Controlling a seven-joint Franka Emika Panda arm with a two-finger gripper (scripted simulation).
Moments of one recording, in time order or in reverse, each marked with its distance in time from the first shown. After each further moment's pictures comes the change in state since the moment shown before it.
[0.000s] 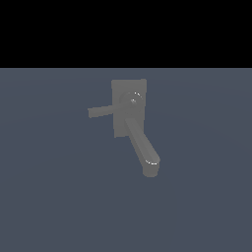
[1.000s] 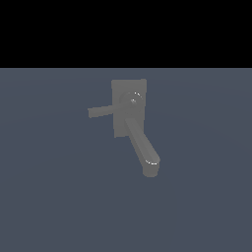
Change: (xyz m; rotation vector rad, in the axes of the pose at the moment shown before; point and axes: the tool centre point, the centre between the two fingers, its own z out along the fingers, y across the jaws) arm -0.012 -0.031 0.032 0.461 -0.186 -0.123
